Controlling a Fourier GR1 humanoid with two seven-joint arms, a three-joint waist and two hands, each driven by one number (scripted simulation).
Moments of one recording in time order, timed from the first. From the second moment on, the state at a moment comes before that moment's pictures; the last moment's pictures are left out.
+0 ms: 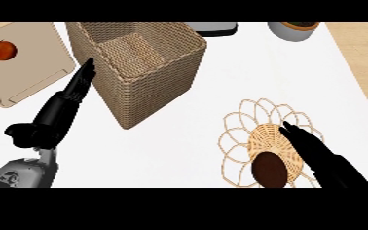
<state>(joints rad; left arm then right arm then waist) -0.14 0.36 -0.11 -1.61 0.10 -0.04 0.00 0.28 -0.45 0.22 -2.08 0.67 0.25 0.16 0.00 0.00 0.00</state>
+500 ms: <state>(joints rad) -0.15 0.30 -0.06 -1.60 0.05 -0.08 0.00 0.32 -0.39 0.21 -2.11 0.72 0.29 0.12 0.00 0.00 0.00</state>
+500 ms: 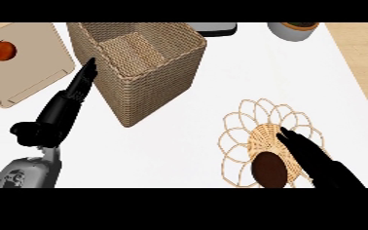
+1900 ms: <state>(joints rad) -0.15 0.23 0.03 -1.60 -0.03 -0.18 0.01 0.22 -0.24 0.27 -1.78 0.99 0.23 0.11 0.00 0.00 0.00</state>
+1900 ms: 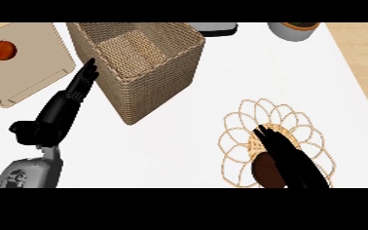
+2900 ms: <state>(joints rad) -0.17 0.19 0.04 -1.61 -0.05 -0.20 0.03 0.15 -0.26 0.44 -1.71 1.12 0.27 -0.03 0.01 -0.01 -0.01</state>
